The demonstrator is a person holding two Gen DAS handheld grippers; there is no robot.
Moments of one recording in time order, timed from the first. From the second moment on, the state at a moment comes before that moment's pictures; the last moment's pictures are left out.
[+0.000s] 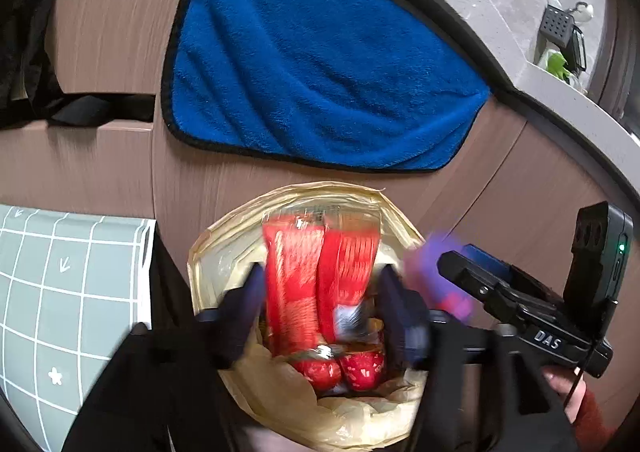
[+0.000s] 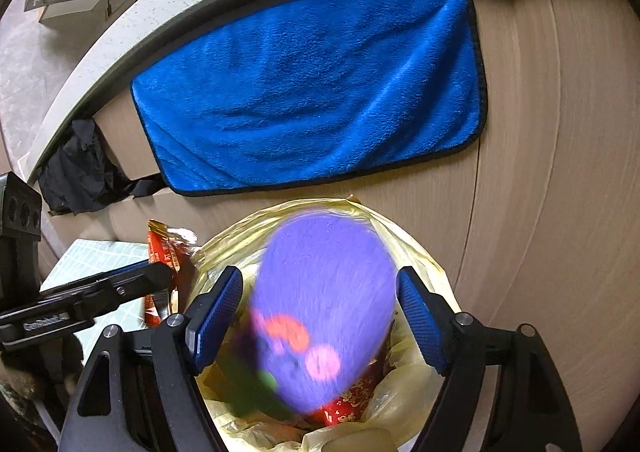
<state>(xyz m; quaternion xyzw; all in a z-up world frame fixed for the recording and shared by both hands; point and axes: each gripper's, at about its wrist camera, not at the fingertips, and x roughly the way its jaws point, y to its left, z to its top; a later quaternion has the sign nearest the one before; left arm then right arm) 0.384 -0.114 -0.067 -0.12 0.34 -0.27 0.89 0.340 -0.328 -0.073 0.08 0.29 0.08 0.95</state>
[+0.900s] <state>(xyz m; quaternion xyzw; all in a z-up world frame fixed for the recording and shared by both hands) 0.199 -0.035 -0.029 0.00 0.28 -0.10 0.95 0.193 -0.272 -0.040 0.10 0.29 0.13 0.94</state>
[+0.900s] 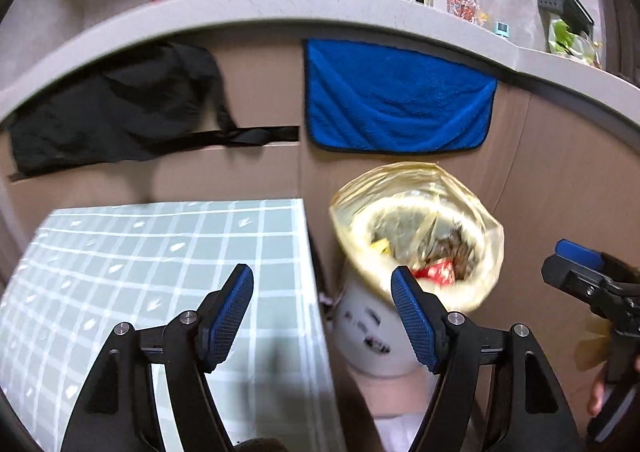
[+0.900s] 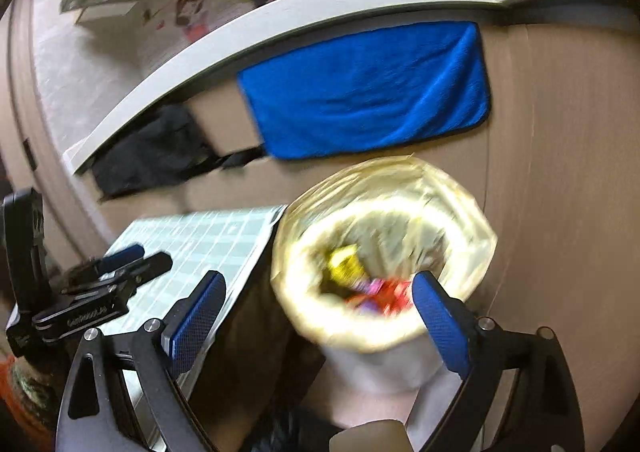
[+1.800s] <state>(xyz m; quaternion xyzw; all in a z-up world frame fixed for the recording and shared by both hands) 0.021 0.025 0.008 0.00 0.20 -0.03 0.98 0.013 -0.174 -0.016 0.01 0.22 0.10 0.97</state>
